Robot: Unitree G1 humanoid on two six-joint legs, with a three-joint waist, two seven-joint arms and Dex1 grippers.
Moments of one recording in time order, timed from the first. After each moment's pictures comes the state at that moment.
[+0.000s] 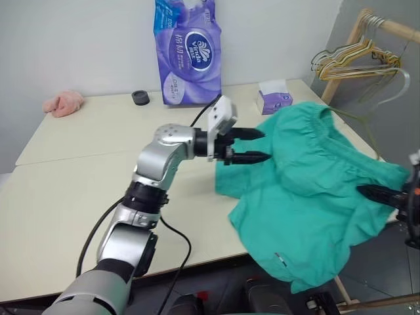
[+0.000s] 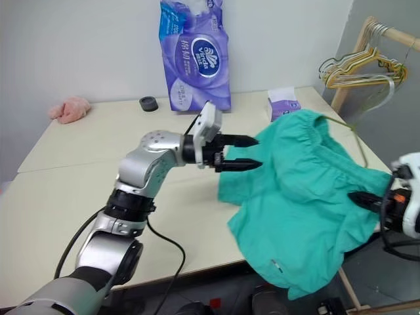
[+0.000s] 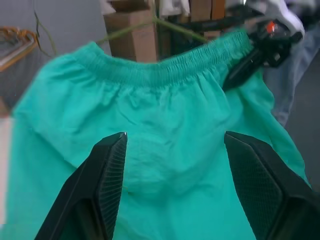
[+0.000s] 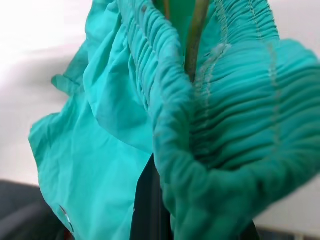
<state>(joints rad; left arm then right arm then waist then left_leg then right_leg) -0.92 0.22 -0.16 0.18 -0.34 0.47 -1.13 -0.01 -0.92 -0.99 -0.55 1.08 1.61 0.45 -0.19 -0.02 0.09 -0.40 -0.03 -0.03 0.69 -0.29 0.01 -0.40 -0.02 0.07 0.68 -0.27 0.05</state>
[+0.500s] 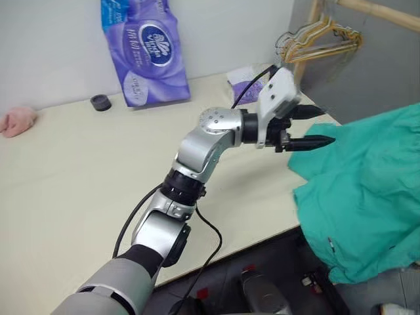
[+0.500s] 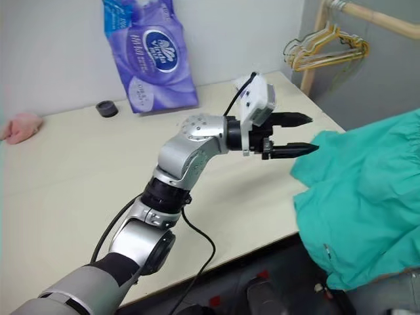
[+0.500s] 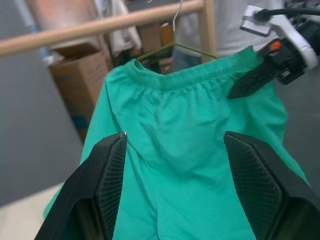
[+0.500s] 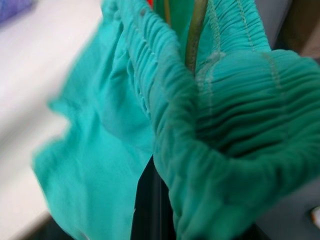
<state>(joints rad) -1.10 -0.01 -0.23 0.24 -0.29 0.40 -0.98 0.43 -1.07 -1.30 -0.31 1.91 1.23 -0.52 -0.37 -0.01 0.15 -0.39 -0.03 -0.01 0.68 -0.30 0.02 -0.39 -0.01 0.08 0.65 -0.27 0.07</state>
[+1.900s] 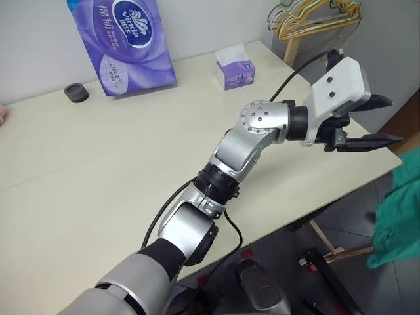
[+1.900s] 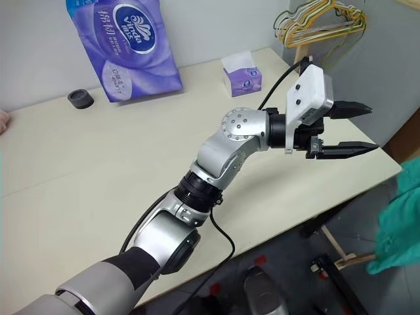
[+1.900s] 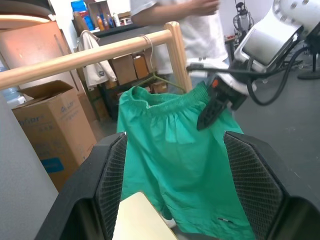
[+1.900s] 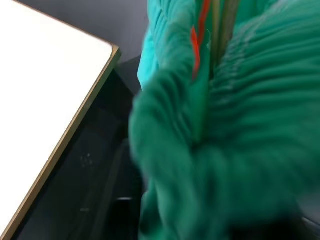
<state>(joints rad) -1.17 -0.15 -0.28 0.38 -0.23 0.17 -0.95 0.02 -1.25 -1.21 0.17 1.27 1.58 -0.25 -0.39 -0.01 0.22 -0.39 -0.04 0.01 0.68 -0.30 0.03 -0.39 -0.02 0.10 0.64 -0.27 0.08</state>
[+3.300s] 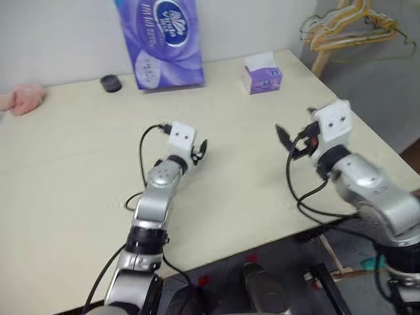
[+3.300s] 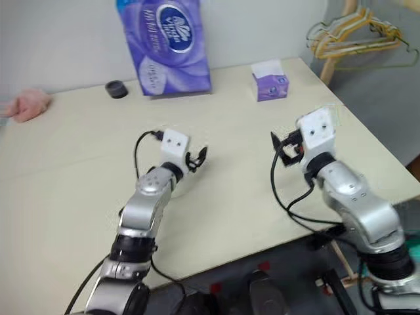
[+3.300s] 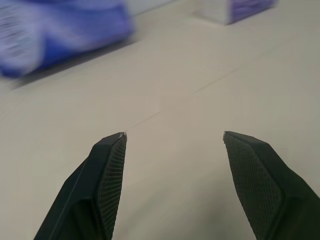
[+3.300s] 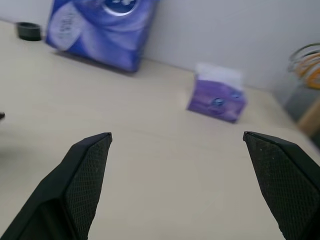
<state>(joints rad) -0.44 0.15 0.04 -0.03 0.08 0.49 -0.11 -0.37 -0.58 0.17 -0.38 0.44 0.53 0.03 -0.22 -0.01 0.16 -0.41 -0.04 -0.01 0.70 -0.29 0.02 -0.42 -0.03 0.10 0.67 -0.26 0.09</state>
